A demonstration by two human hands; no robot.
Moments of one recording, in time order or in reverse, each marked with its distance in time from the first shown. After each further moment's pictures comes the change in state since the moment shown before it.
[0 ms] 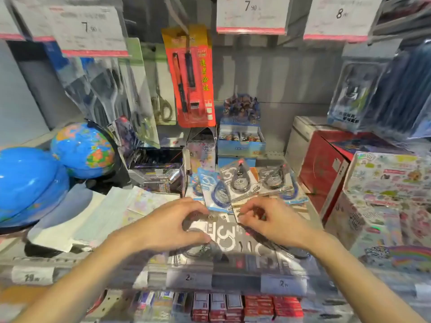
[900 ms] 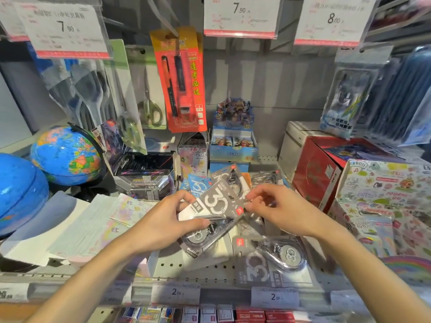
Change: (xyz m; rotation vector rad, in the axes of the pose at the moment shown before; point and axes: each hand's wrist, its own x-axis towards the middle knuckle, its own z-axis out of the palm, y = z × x) left_hand 0.023 0.004 0.012 -0.656 0.126 -0.201; right_hand 0.004 0.005 -0.048 0.122 0.019 0.024
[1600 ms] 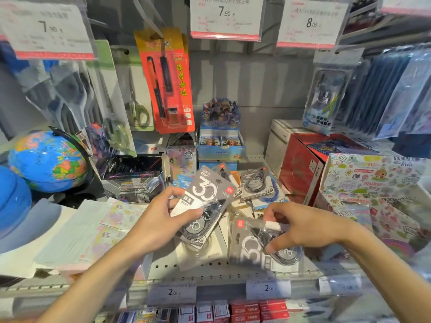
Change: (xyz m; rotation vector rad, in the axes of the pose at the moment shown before) left_hand 0.004 -0.003 0.010 -0.186 0.112 0.017; right_hand -0.041 0.018 -0.024 -0.216 -0.292 0.149
